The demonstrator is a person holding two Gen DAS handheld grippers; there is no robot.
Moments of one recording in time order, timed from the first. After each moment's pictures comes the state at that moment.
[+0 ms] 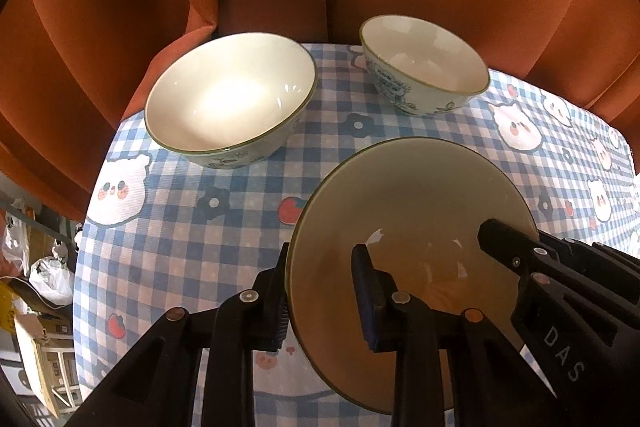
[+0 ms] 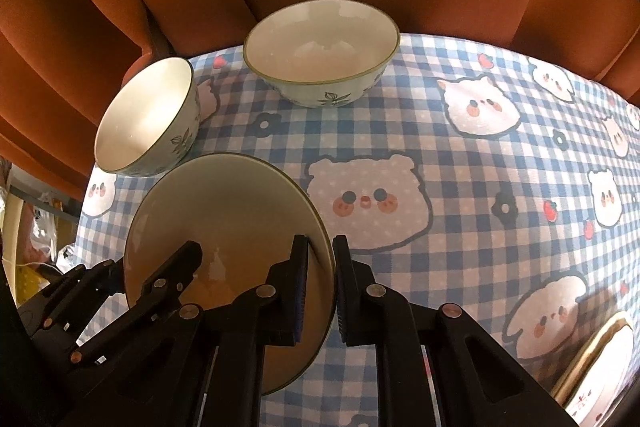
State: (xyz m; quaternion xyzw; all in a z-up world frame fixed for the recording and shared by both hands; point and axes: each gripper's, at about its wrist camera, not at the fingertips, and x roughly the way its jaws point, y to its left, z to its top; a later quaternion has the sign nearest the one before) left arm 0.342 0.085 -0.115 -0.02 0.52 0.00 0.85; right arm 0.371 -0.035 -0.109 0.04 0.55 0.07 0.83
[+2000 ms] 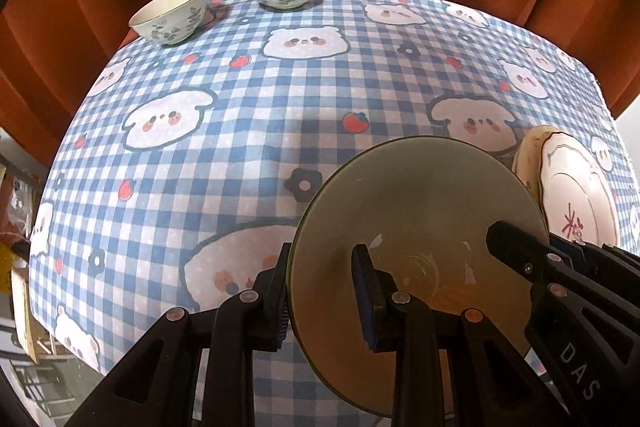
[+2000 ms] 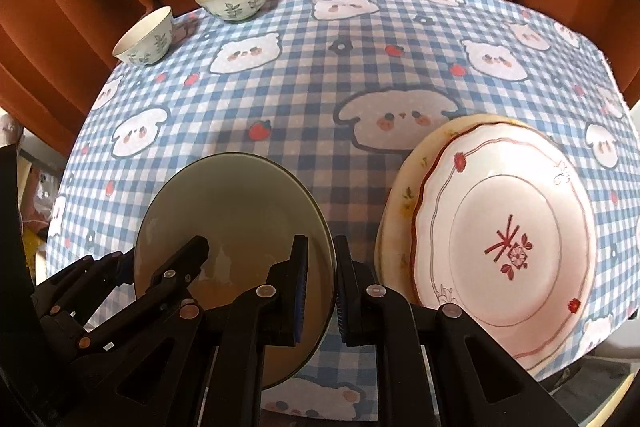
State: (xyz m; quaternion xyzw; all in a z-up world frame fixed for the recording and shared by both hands) left arm 0.154 -0.070 -0.131 -0.01 0.54 0.01 0.84; right arm 0.173 -0.192 -0.114 0.04 0.55 0.08 0.83
